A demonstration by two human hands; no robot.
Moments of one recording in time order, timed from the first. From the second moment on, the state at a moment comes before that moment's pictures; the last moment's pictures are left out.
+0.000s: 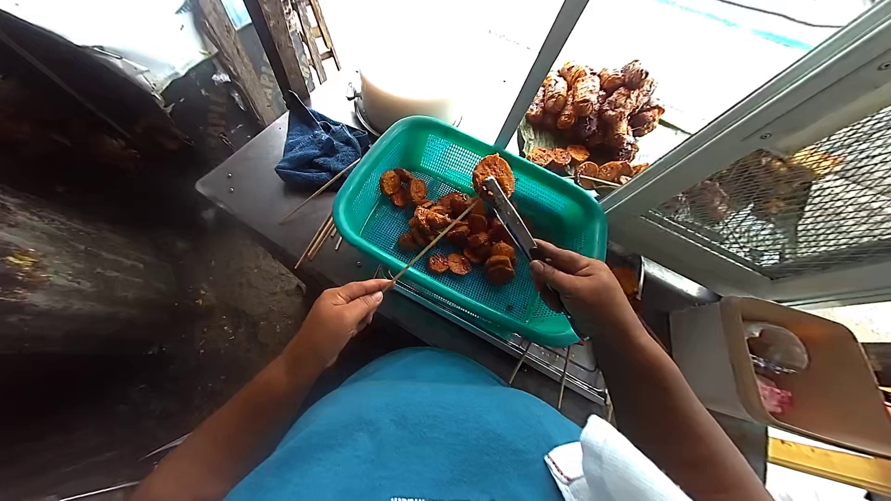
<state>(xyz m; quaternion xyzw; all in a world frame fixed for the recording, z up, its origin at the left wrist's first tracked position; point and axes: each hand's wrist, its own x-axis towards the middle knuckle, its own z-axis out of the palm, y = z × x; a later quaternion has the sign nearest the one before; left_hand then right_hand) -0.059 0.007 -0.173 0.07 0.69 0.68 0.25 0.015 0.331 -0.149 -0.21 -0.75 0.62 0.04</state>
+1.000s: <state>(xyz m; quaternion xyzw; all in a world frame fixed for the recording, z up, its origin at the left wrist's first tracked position) -0.049 0.041 -0.209 0.13 0.63 0.72 0.24 0.022 0.327 -0.145 -0.18 -0.84 0.49 0.11</state>
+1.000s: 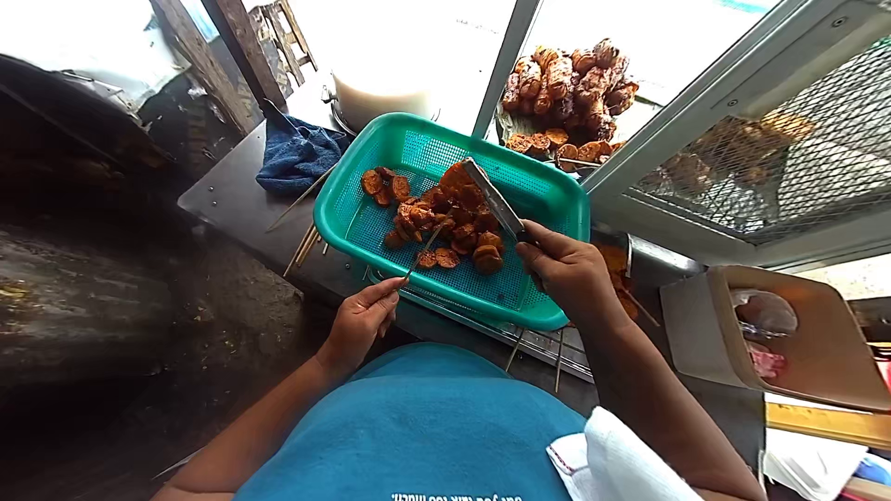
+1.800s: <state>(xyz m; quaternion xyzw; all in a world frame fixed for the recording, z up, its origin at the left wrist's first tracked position) -0.088 -0.005 -0.184 0.08 0.70 0.69 0.16 -0.022 0.350 -0.162 -0.02 -0.98 -0.04 -0.20</state>
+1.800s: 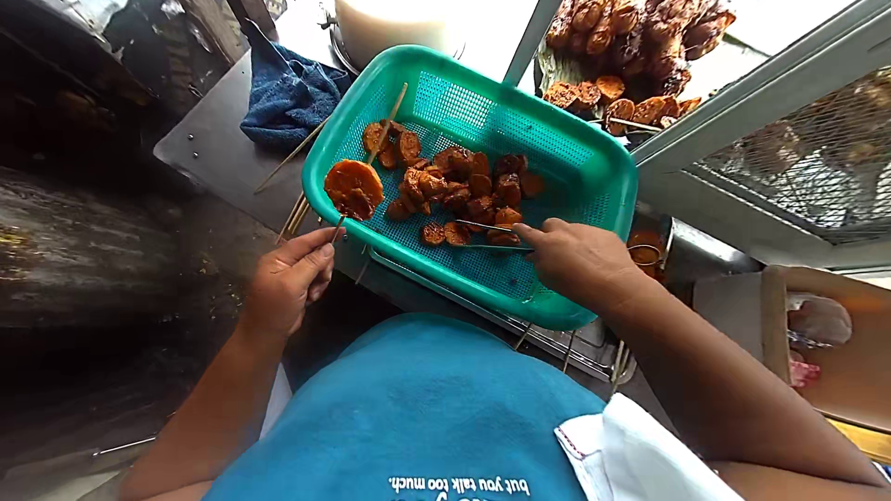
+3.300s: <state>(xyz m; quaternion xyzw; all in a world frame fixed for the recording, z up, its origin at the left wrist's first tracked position) -0.095 -0.026 -0.165 0.07 0.79 0.60 0.09 -0.142 0.332 -0.125 -0.03 -0.99 0.02 -0.10</state>
